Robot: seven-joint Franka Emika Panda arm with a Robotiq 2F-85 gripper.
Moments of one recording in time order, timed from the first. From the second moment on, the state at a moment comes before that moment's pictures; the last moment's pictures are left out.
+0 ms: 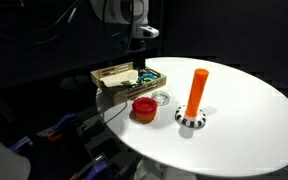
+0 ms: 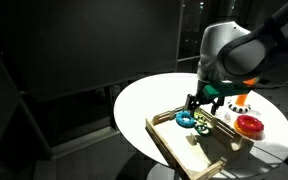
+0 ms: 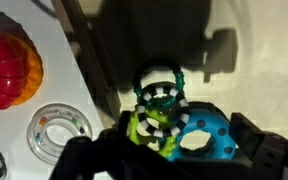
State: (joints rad) arm 0.17 0.37 0.08 -2.17 -0.07 2.48 0.72
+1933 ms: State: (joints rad) arm 0.22 0.45 0.03 -2.15 0.02 2.63 0.72
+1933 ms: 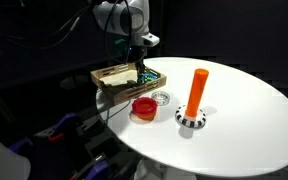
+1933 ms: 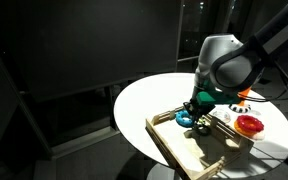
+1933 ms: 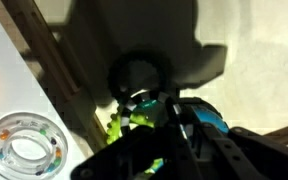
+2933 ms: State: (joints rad) arm 0.21 0.29 -0.05 -2.20 0.01 2.58 0.73
